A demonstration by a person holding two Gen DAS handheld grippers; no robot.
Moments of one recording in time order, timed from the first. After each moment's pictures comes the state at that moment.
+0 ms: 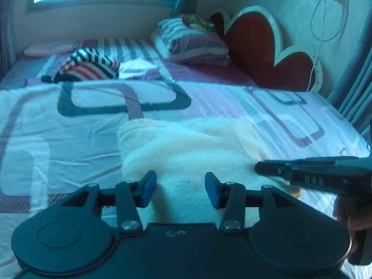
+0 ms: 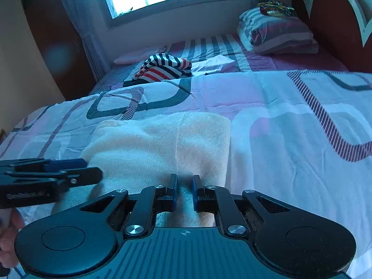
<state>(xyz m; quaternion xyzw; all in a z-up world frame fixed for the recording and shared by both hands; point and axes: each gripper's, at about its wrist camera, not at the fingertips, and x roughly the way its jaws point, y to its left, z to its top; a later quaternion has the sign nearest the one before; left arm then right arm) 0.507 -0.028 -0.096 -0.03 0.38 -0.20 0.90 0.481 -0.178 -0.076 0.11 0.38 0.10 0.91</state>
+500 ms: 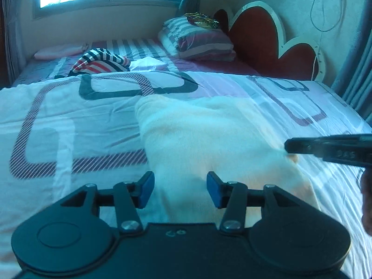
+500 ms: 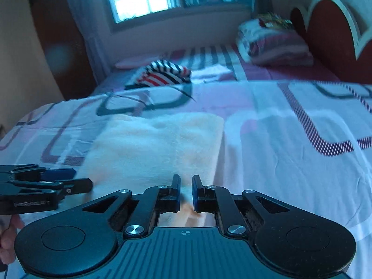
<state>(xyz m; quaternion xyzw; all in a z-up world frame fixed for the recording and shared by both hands) 0.456 -0.013 -0.099 -0.01 0.39 -0.18 0.90 0.421 -0.174 -0.057 0.08 0.37 0.12 0.92</state>
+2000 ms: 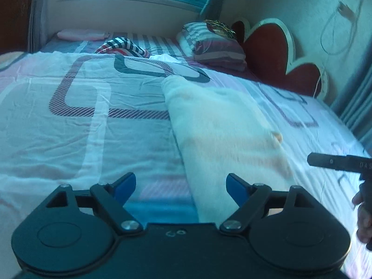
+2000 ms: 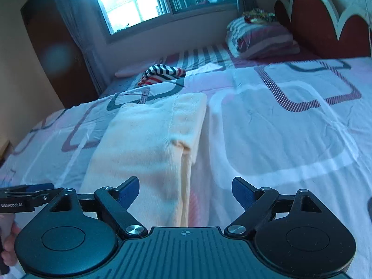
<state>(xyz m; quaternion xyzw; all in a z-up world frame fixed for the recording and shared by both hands) 0.394 0.026 -0.096 -0.09 0.39 -0.15 0.90 0.362 -0.207 -0.058 0.18 0.37 0.11 0.90</state>
